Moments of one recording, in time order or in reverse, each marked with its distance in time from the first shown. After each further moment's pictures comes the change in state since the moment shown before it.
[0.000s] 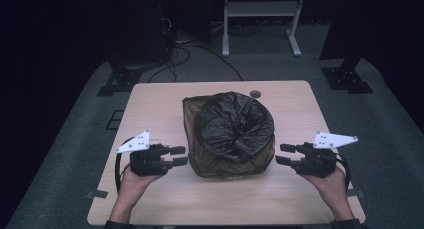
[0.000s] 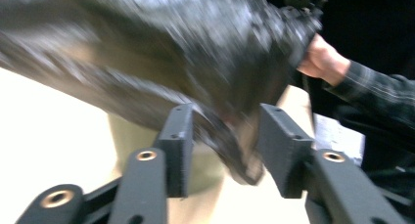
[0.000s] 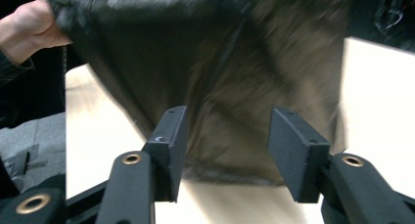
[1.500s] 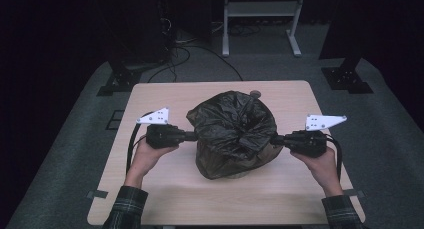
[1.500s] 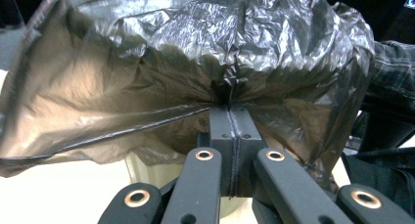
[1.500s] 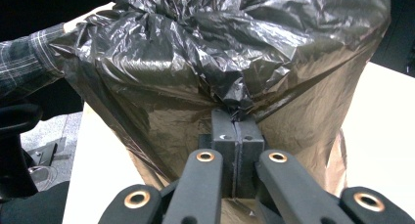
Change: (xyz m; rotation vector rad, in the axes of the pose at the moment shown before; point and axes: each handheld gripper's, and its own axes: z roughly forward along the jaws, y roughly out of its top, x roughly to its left) left arm 0.053 0.023 0.050 0.120 -0.141 0.071; right arm -0.027 0.029 0.025 -0.018 0.133 -0.053
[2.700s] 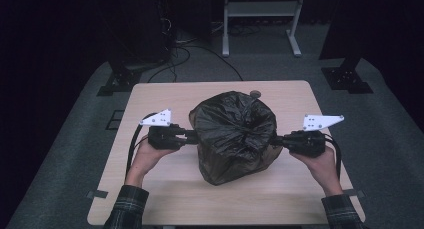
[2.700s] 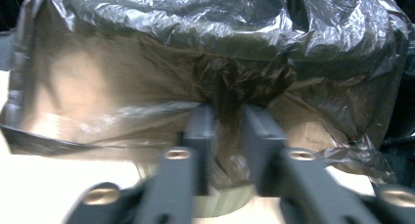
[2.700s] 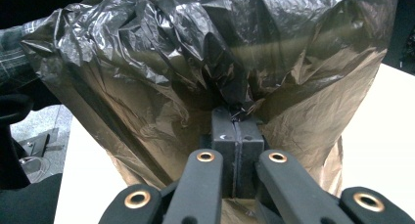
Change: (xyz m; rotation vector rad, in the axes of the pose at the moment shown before) left arm 0.006 -0.005 0.004 0.011 0.006 0.040; right arm 0.002 0.003 0.002 0.039 -0.022 -0.020
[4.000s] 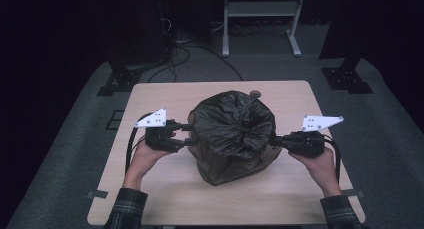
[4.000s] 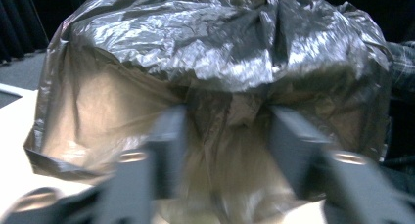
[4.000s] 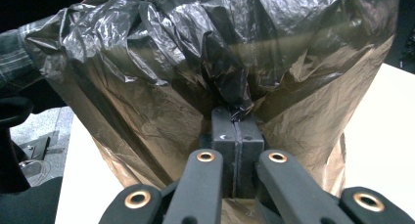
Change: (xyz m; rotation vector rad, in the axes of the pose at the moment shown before) left arm -0.006 0.004 -0.007 -0.072 0.061 0.025; right arm 0.002 -0.002 0.002 -0.008 0.001 0.008
